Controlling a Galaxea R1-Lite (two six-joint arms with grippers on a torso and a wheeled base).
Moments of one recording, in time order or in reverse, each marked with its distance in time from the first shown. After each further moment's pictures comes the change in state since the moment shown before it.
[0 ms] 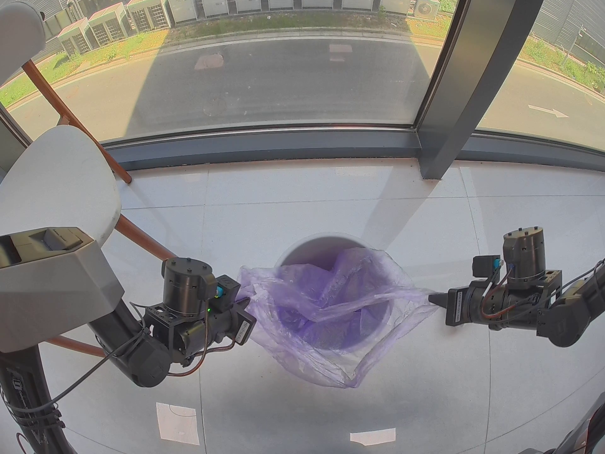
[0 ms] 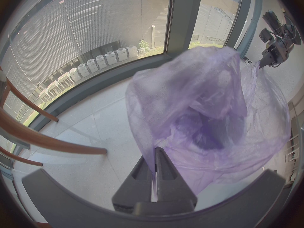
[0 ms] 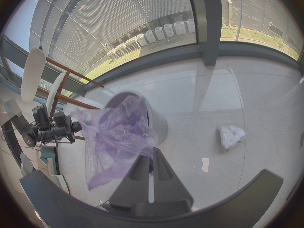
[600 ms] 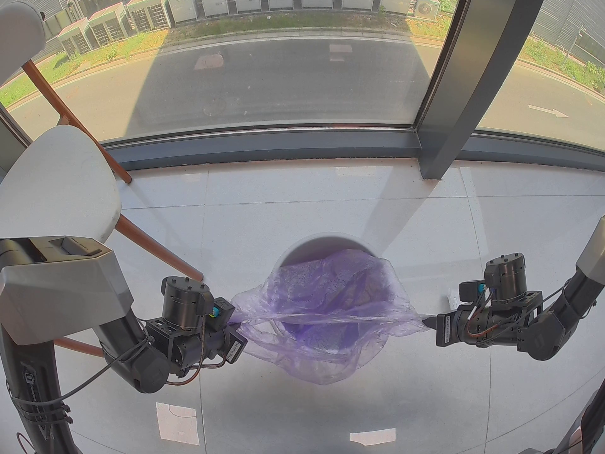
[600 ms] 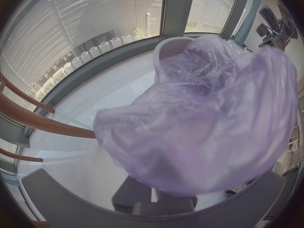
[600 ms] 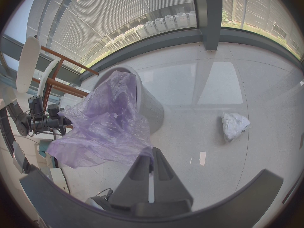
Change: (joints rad) left arm 0.041 0.072 0.056 0.000 -0.022 0.049; right arm -0.019 0.172 0.065 -0.145 0.020 -0.044
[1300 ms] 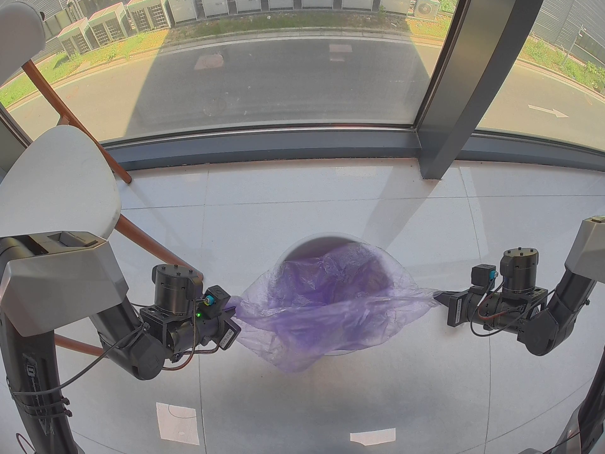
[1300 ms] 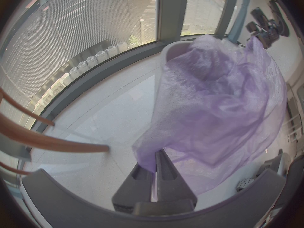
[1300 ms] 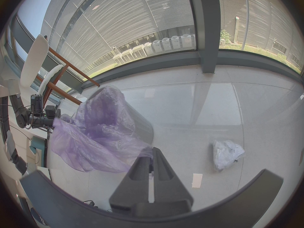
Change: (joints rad) left arm 0.069 0.024 -0.058 -0.028 -0.082 0.120; right arm -0.141 0.116 0.008 -0.305 0.094 -0.137
